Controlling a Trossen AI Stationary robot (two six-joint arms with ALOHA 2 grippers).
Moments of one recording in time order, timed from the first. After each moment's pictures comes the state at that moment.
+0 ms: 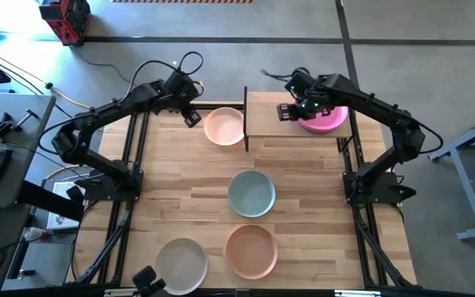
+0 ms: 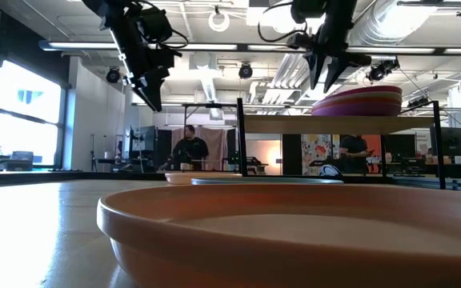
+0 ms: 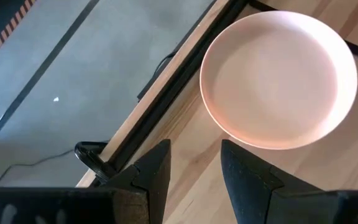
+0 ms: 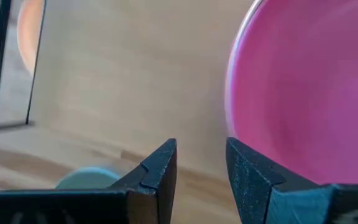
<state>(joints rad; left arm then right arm) 0.72 1.43 1.20 -0.73 -0.19 0.19 -0.56 1.54 1.56 -1.23 0.06 0.78</state>
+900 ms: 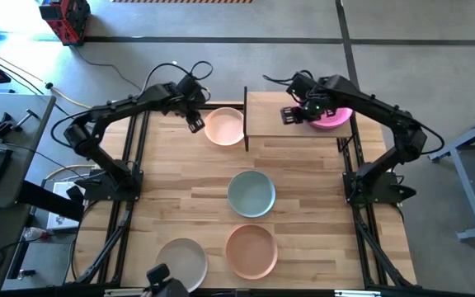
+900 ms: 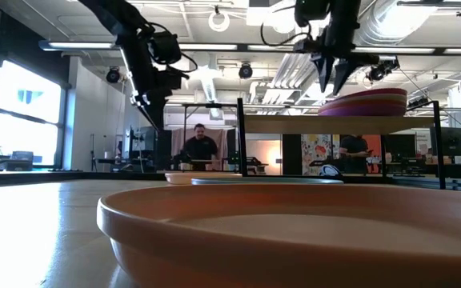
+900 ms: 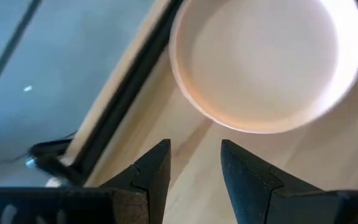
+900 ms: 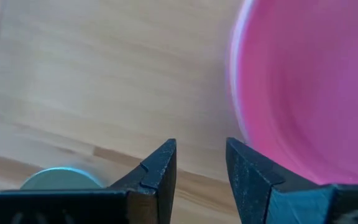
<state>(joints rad) 0.72 1.57 1.20 -0.73 -0.11 0.24 -0.56 1.52 1.53 -1.28 0.11 0.75</state>
